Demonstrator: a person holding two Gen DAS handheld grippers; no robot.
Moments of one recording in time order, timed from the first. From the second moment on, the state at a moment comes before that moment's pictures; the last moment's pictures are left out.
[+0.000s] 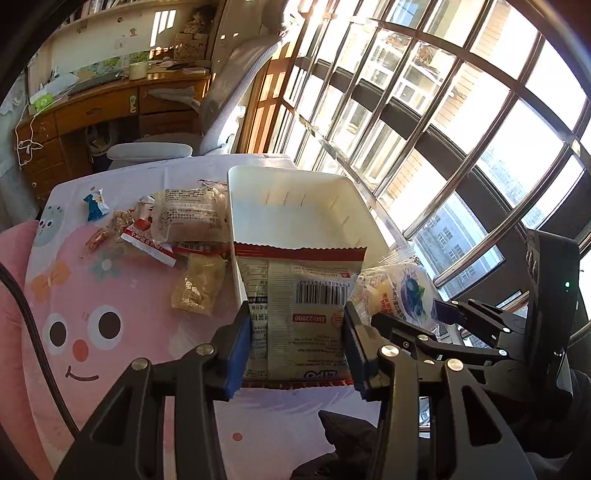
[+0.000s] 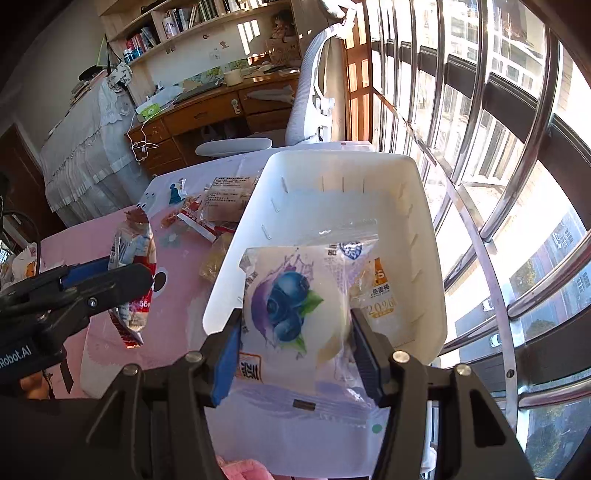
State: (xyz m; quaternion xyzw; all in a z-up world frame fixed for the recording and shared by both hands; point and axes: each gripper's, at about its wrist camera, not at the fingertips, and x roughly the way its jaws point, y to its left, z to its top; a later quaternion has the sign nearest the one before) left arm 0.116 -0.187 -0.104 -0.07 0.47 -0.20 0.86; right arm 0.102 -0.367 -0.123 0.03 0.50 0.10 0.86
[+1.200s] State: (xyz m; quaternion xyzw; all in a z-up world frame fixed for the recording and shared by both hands) left arm 0.150 -0.243 -0.127 -0.07 0.50 -0.17 0.84; right arm 0.146 -0.419 -0.156 0.03 0.54 0.11 0.83
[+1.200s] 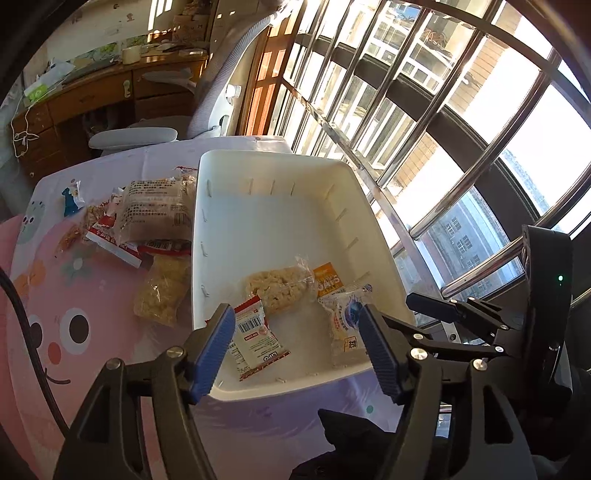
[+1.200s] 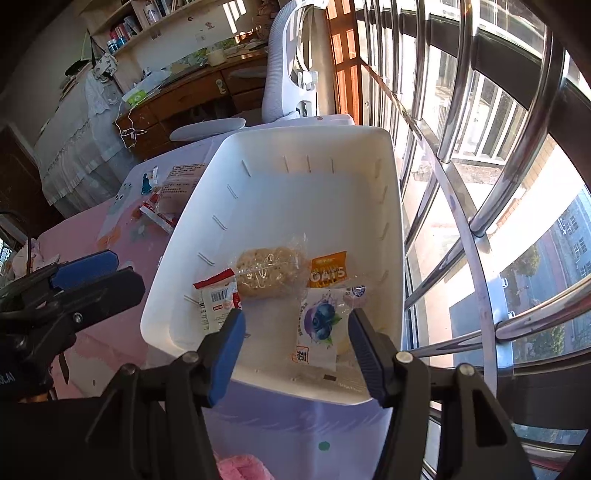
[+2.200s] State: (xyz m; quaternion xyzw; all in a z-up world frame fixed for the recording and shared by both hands) left arm 0.093 -0.078 -0.109 -0.09 0.50 -0.10 0.86; right arm 0.111 -0.289 -0.137 0.03 0.53 0.13 0.84
